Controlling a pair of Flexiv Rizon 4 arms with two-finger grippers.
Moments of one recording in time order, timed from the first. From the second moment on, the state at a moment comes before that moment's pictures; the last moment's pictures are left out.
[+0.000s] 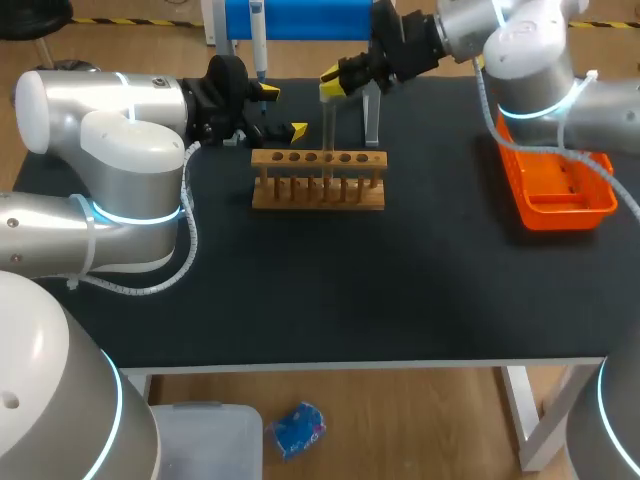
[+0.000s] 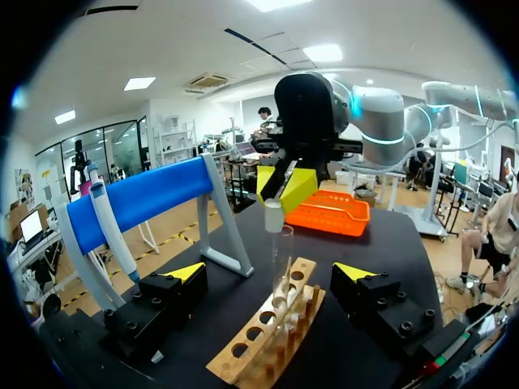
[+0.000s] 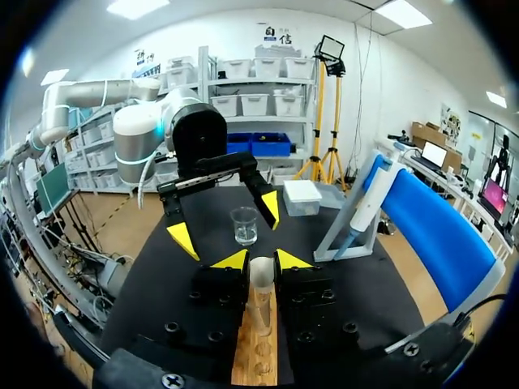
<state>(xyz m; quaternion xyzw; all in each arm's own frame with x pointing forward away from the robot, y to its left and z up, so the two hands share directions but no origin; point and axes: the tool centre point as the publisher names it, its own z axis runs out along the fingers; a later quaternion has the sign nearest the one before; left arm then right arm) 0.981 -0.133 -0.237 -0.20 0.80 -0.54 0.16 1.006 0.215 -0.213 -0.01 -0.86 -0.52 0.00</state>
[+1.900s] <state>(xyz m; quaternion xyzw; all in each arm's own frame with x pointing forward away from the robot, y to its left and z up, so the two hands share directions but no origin) 0.981 -0.133 -0.237 -0.20 0.80 -0.54 0.16 0.996 0.203 -0.226 0.00 -0.87 -0.49 0.02</state>
